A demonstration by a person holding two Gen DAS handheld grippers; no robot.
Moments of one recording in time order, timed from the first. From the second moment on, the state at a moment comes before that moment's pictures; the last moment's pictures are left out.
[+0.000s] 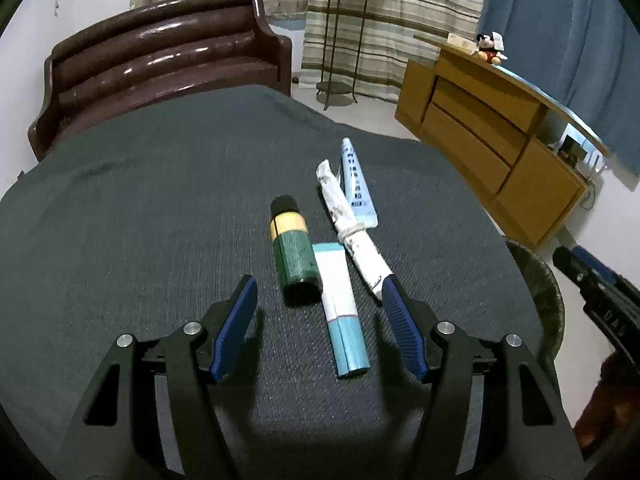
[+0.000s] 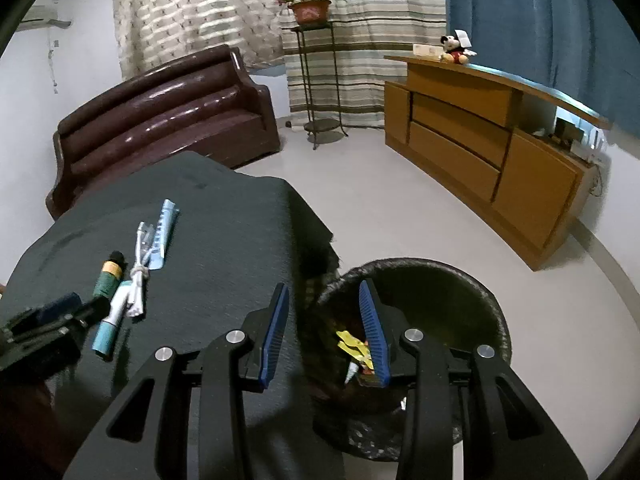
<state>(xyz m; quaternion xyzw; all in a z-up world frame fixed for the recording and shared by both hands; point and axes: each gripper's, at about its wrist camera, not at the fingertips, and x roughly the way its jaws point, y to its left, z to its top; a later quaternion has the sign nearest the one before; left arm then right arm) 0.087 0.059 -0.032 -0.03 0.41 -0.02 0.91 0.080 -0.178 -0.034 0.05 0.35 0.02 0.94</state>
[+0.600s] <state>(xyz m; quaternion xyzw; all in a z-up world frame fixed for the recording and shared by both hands) 0.083 0.045 -0.047 0.01 0.43 -0.04 0.90 0.077 -0.151 -0.037 0.03 0.36 0.05 0.93</state>
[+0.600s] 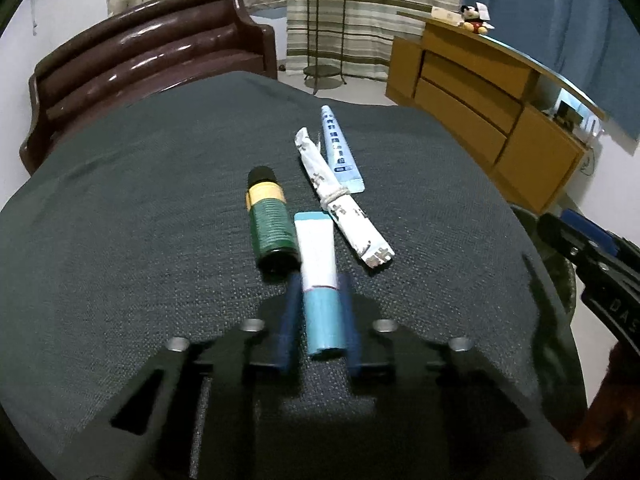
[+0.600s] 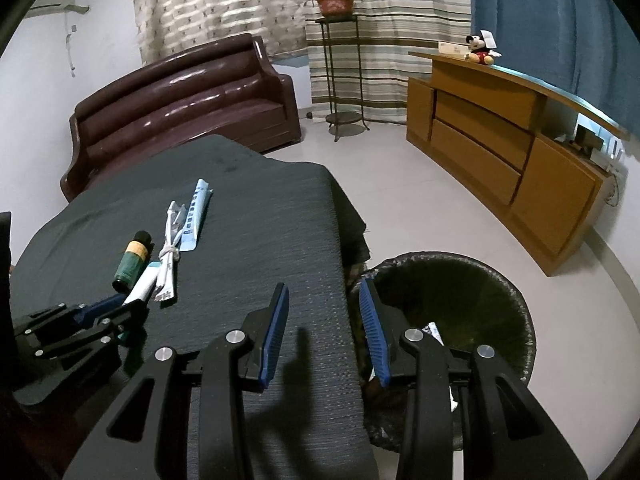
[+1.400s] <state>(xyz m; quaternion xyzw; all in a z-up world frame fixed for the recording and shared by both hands) 0.052 0.137 -0.014 -0.05 0.39 0.00 0.92 0.100 -0.066 -0.037 -0.01 0.38 0.13 0.92</state>
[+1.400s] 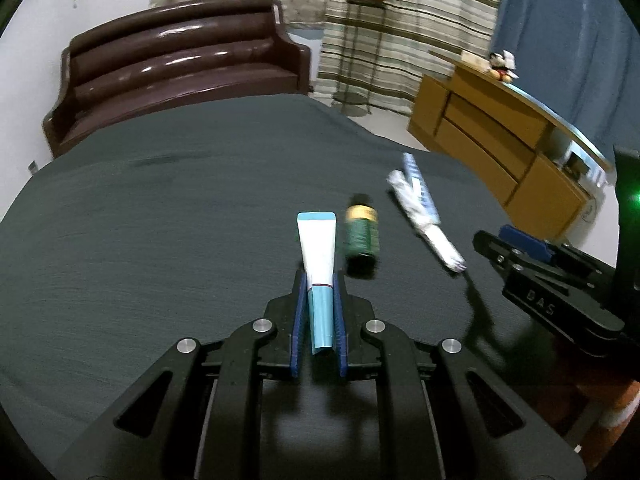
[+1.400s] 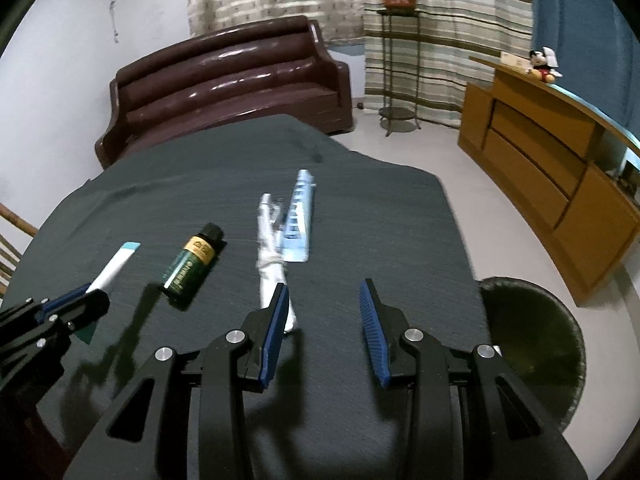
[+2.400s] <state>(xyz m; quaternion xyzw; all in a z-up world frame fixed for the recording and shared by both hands) 0.070 0.189 -0.027 -0.09 0.39 0.04 0.91 0.103 -0.017 -0.044 -0.05 0.41 0.16 0.90</state>
